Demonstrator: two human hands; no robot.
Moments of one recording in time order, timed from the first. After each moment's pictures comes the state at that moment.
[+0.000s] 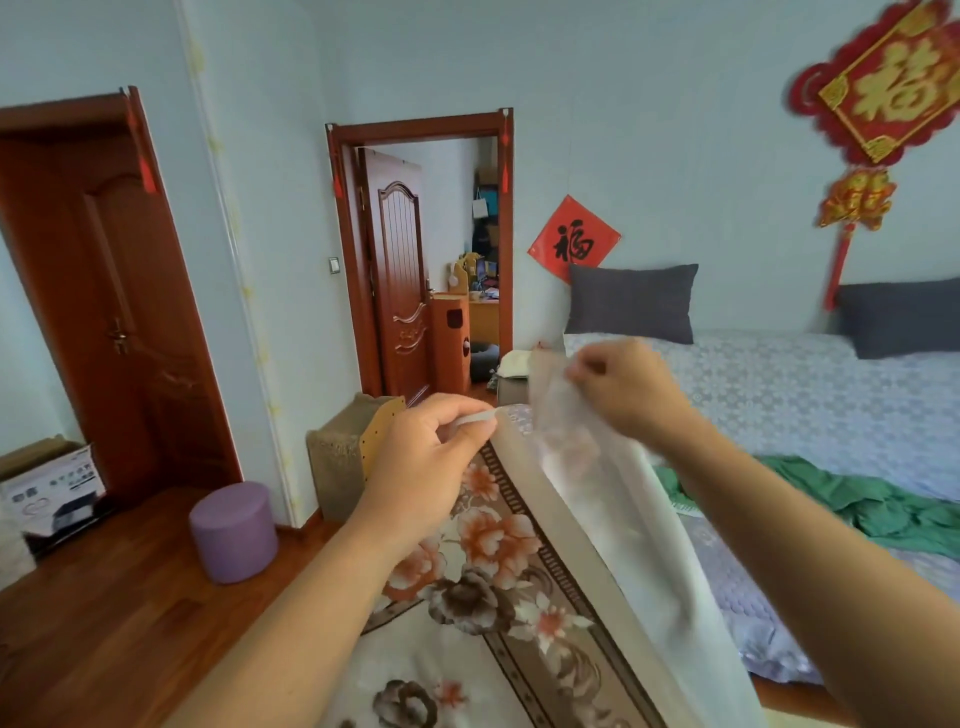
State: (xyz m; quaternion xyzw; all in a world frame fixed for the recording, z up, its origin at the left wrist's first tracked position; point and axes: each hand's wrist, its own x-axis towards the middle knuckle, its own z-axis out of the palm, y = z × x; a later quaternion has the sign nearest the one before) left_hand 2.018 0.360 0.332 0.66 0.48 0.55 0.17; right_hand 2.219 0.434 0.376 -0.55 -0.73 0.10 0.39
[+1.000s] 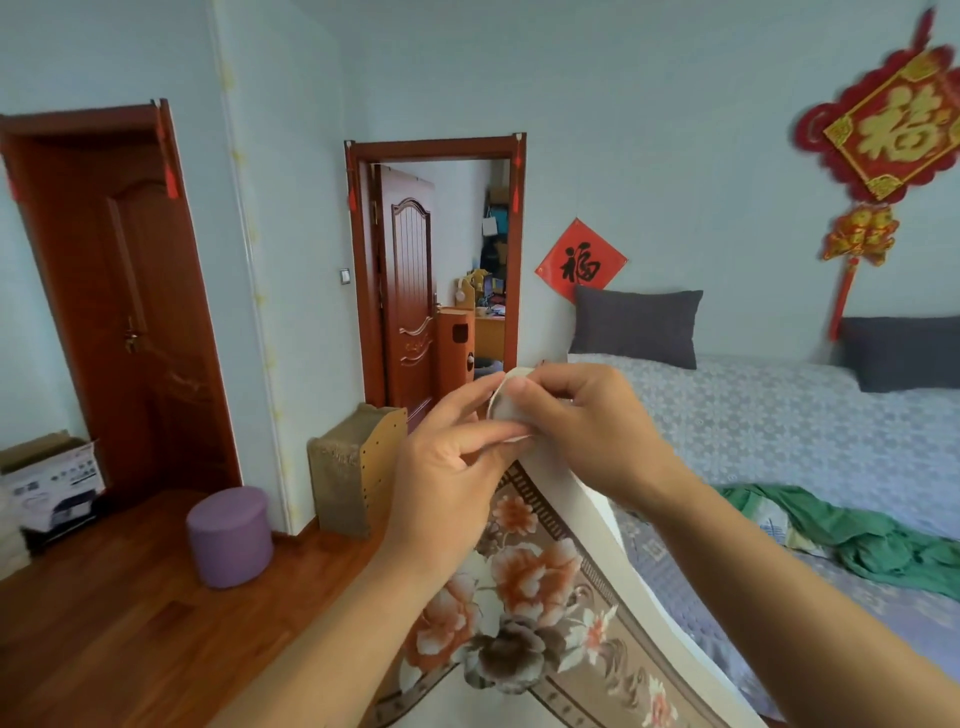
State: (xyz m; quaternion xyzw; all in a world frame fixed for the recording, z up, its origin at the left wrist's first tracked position) left_hand 2.040 0.347 0.328 0.66 0.36 0.65 0.09; right_hand 2.187 0.372 0.387 -0.33 -0.78 0.22 0.48
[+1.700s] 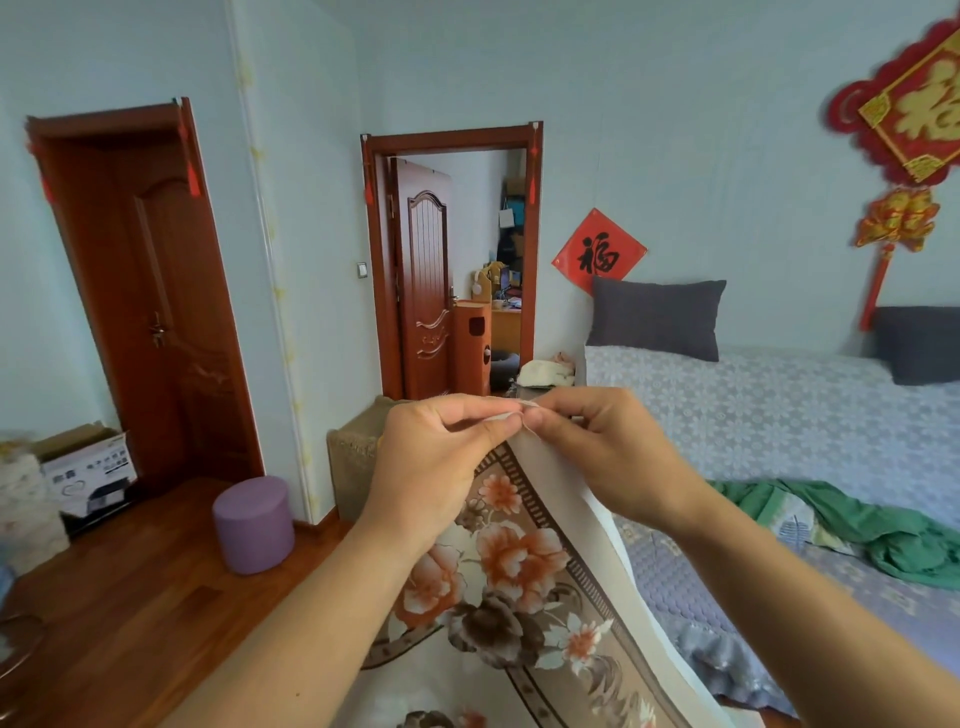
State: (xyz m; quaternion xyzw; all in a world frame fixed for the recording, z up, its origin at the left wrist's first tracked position) left_hand 2.029 0.336 0.346 0.59 0.44 0.64 0.24; right_hand 2.201 0.373 0.366 -0.28 -0.81 0.27 0.44
